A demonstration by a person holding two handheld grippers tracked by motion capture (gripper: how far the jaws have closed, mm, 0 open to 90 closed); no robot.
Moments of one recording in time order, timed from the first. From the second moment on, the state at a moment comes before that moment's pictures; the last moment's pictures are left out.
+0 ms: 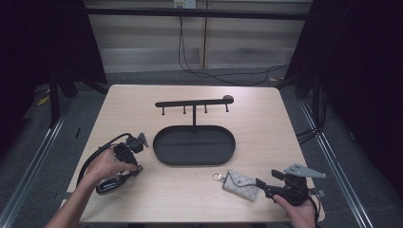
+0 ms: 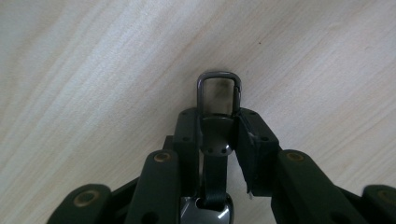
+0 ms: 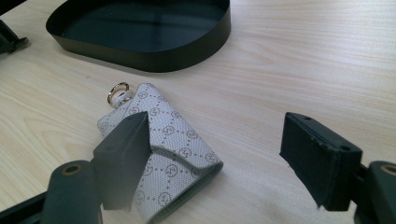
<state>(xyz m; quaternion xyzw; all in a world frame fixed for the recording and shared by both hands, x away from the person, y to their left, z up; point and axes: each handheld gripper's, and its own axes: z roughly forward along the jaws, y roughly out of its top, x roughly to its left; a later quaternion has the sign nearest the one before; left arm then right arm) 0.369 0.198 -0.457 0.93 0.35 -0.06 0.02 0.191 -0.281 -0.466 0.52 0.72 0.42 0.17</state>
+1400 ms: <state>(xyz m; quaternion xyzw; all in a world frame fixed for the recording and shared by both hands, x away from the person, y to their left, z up) 0.365 0.244 -0.351 0.91 0.40 0.02 0.09 0.193 -0.282 -0.467 0.53 0.72 0.42 0.17</state>
